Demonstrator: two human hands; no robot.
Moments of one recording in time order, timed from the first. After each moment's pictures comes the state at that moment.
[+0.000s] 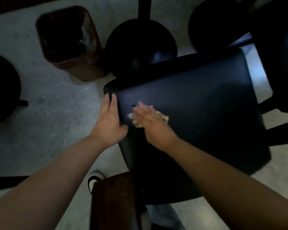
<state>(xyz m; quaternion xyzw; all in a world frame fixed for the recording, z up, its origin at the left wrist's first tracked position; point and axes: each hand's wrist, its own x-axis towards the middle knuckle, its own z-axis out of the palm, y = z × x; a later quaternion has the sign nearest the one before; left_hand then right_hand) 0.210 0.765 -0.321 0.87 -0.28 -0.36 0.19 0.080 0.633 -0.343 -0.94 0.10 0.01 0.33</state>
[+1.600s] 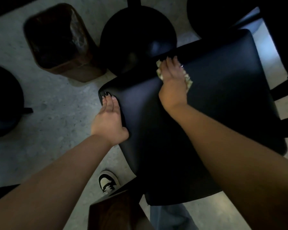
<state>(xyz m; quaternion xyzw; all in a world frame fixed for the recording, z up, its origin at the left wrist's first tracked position) 0.221 0.734 -0.314 0.87 -0.37 -0.33 -0.06 0.139 0.541 -0.355 -0.91 0.35 -0.02 0.21</state>
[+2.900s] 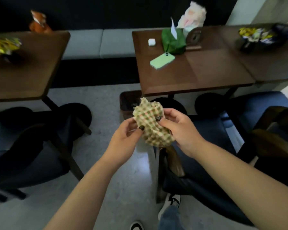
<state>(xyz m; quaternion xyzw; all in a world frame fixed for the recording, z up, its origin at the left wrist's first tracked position) 0.102 0.964 0.065 0.74 -0.12 -0.27 0.60 0.032 0.797 0.081 -0.62 0.22 -0.06 0.75</state>
